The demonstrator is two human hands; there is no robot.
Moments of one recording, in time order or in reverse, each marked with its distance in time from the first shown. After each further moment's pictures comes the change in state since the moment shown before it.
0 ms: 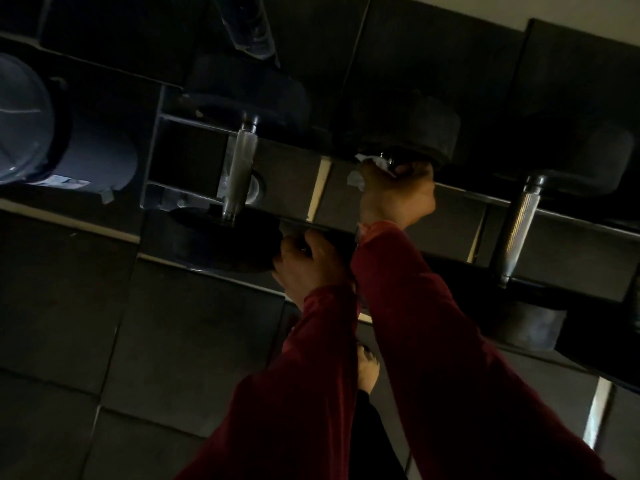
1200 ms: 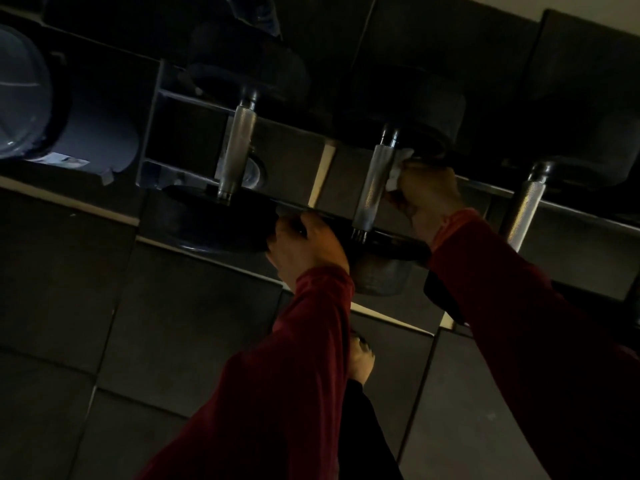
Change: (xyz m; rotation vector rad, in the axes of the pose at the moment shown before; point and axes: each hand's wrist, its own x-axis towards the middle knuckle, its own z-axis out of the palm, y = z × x) left_hand -0.005 0.000 0.000 0.012 -0.006 0.064; right_hand 0.055 0.015 -0.036 -0.085 -0.452 0.319
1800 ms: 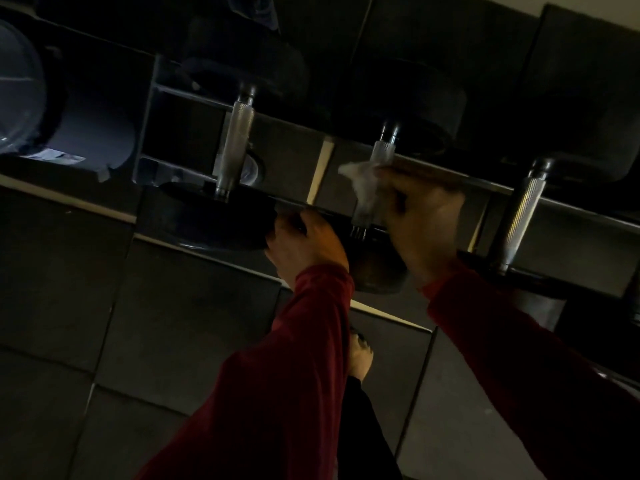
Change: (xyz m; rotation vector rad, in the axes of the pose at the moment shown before) left_hand 0.001 0.002 -0.002 -0.003 0.007 -0.029; right_hand -0.052 0.036 -0.022 -0.723 0.088 -1.155
